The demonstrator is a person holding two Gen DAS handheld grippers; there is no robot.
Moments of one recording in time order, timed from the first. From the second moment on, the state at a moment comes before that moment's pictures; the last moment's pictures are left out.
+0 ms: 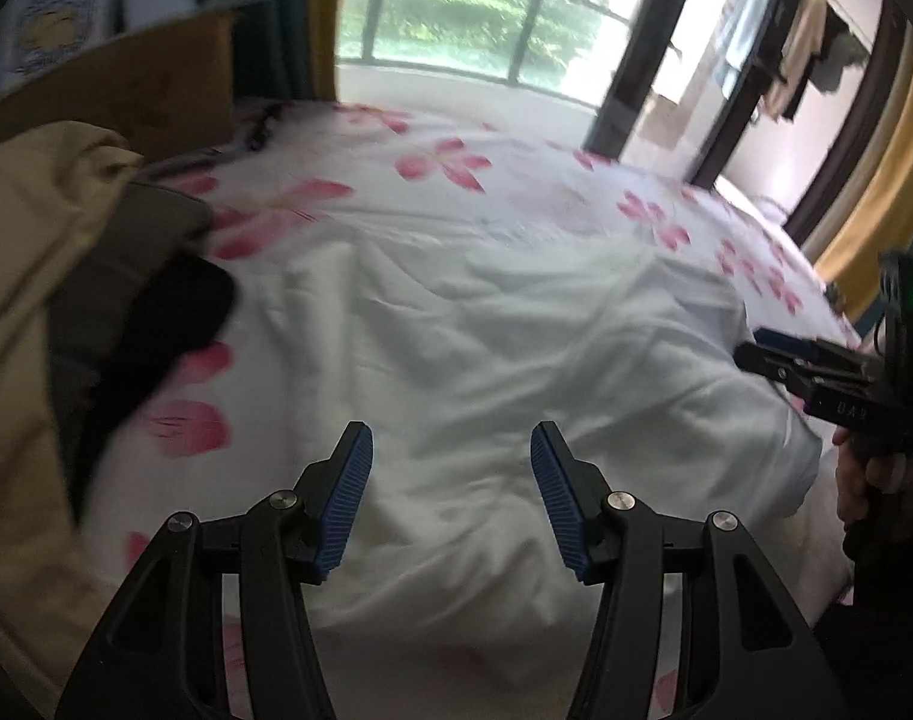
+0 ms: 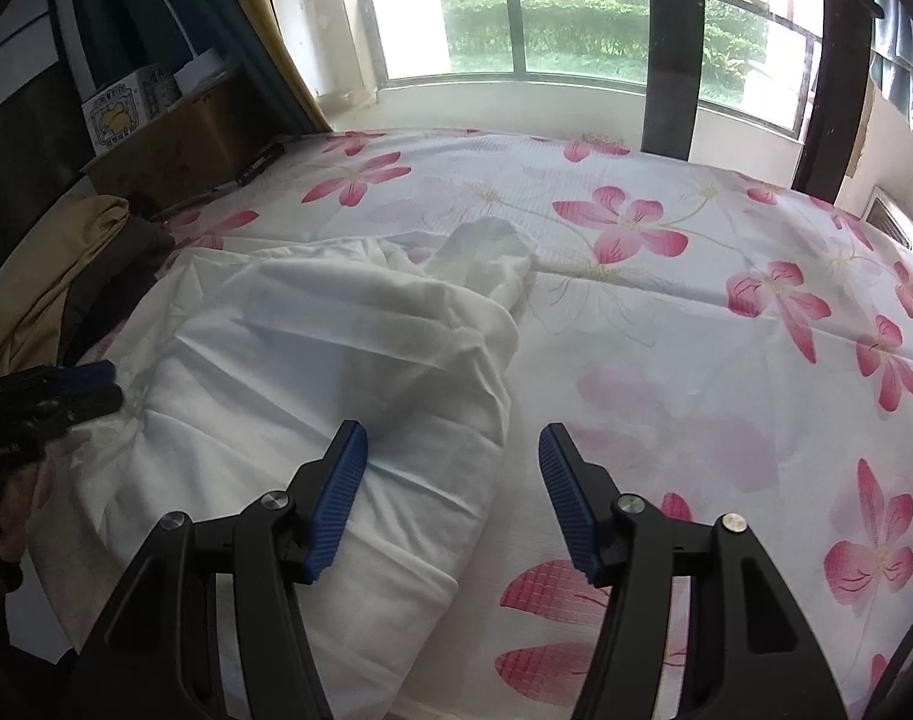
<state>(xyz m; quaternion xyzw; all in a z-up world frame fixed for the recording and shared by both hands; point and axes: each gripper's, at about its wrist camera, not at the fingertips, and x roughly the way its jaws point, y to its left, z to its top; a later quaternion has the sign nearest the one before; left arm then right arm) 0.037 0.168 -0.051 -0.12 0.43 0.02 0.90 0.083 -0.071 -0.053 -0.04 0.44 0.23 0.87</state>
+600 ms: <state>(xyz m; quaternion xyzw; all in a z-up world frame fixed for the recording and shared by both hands) 0.057 0.176 -0.073 -0.17 0.45 -0.05 0.88 0.080 -0.083 -0.044 -0.01 0.45 0.24 0.86</state>
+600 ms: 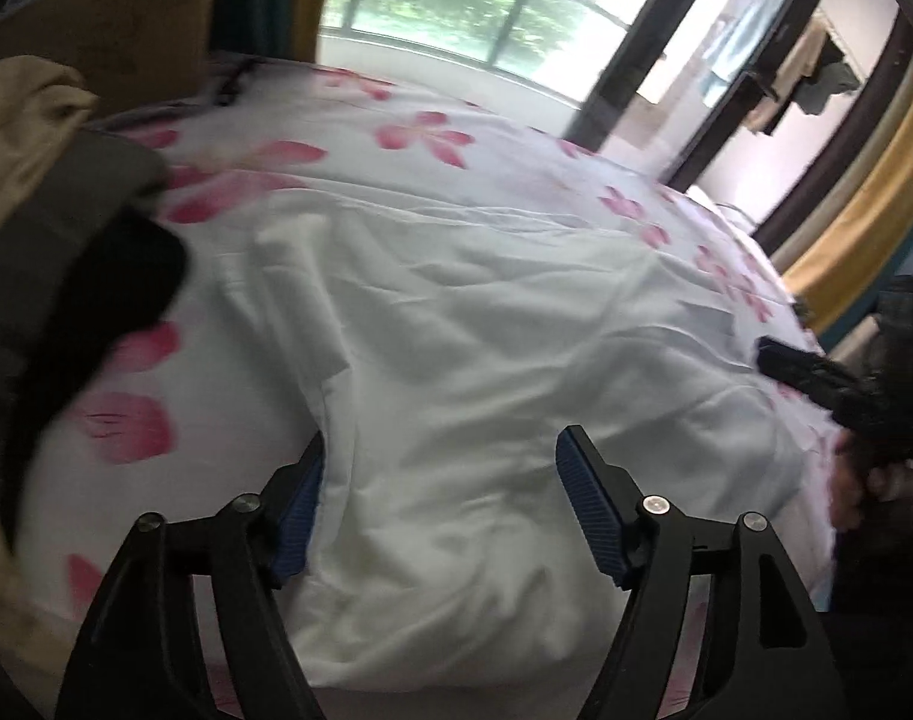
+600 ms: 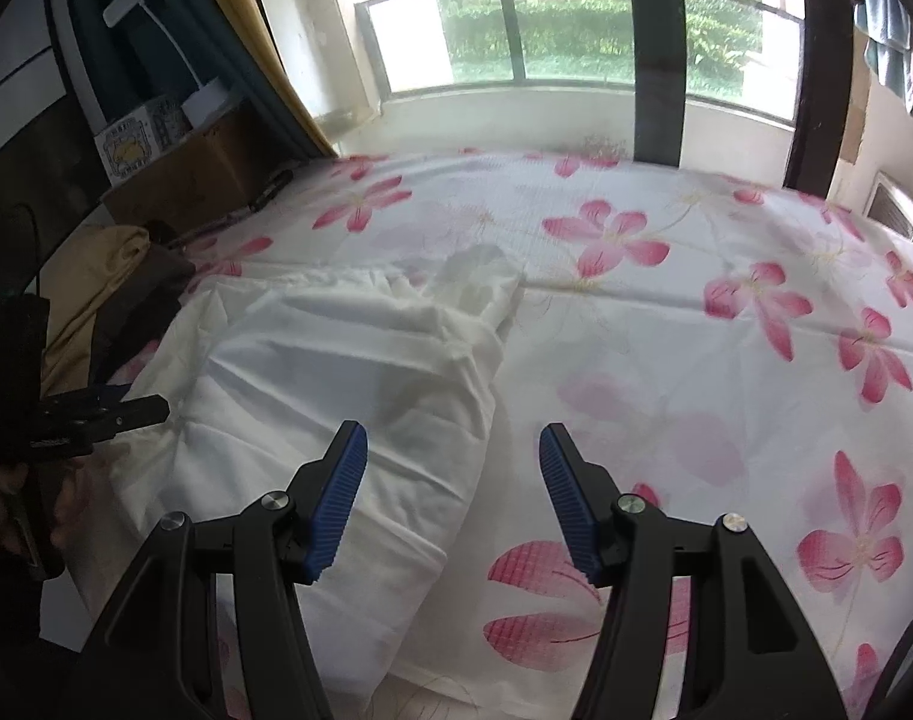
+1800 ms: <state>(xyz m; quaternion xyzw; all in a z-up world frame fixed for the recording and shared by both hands) 0.090 0.114 -0.080 -0.19 0.44 -0.12 0.87 0.088 -0.064 -0.079 0.04 0.47 0.28 0.84</state>
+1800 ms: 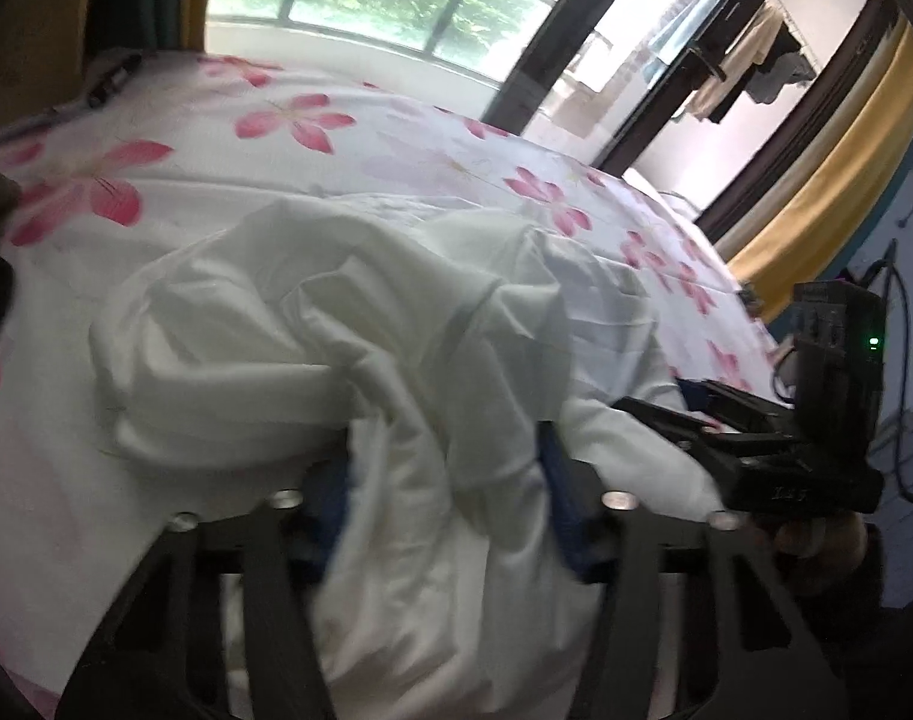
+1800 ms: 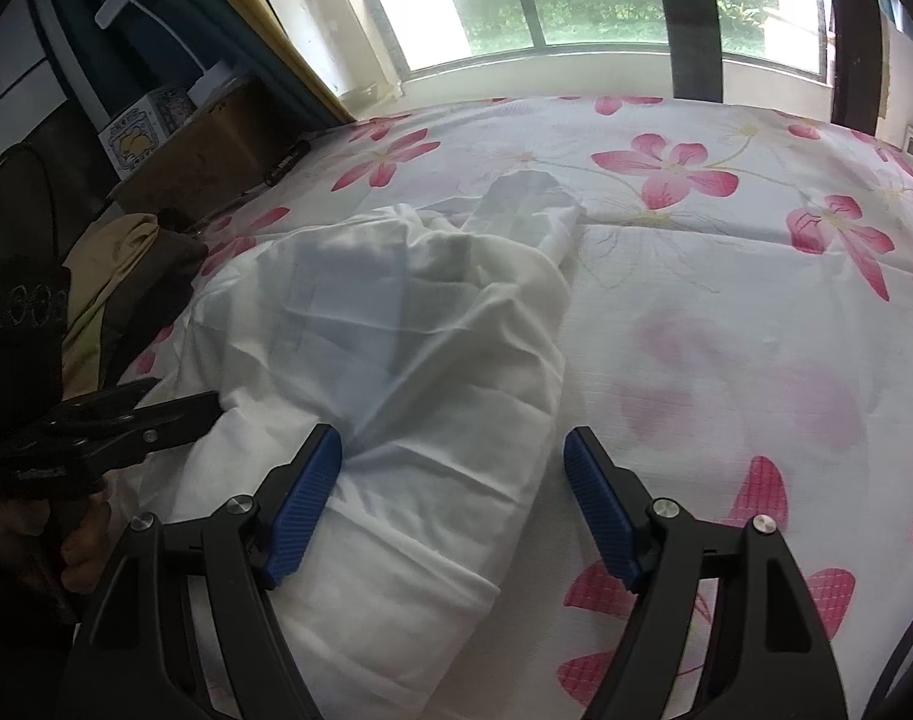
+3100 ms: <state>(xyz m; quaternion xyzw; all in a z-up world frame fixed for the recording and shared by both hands) 0.059 0.089 -0.018 -0.15 0.35 -0.13 0.92 0.050 -0.071 -0.005 0.00 0.36 0.31 0.88</state>
